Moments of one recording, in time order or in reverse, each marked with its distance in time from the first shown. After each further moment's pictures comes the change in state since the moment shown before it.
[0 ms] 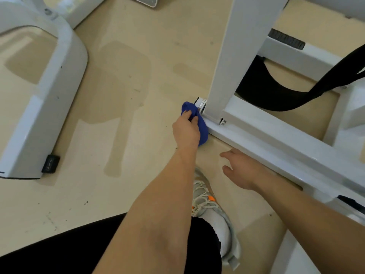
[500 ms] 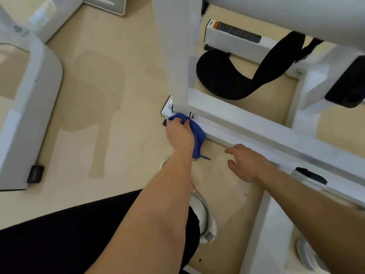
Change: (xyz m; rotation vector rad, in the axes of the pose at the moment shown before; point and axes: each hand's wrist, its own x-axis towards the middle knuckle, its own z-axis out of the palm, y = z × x) left_hand -0.051 0.034 0.037 0.112 0.006 -0.130; right_hand -0.065 0.066 -0.007 0.032 0.069 0.102
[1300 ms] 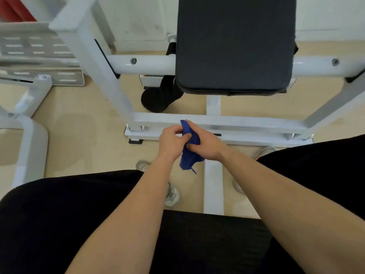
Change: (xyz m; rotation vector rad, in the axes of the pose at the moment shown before) left_hand -0.288 0.103 -0.106 -0.078 -0.527 0.526; right_hand -0.254 -0.009 -0.054 0.705 0.406 -0.089
